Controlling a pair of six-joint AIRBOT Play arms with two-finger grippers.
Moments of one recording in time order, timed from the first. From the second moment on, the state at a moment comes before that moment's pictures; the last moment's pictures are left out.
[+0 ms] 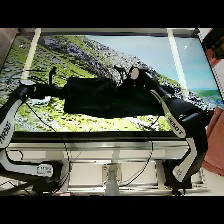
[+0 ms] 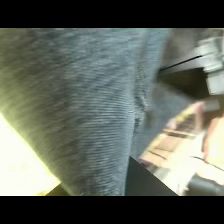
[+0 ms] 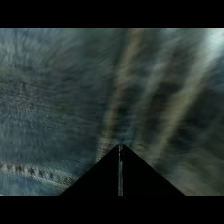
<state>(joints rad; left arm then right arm) 0.17 -1.55 1.12 0.49 -1.30 -0.94 0.45 -1.90 1.63 -1.09 1.07 1.41</state>
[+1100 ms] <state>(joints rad) -0.13 -1.39 1.47 0.87 -1.14 -1.21 0.31 -1.78 1.61 -0.96 1.05 1.45</state>
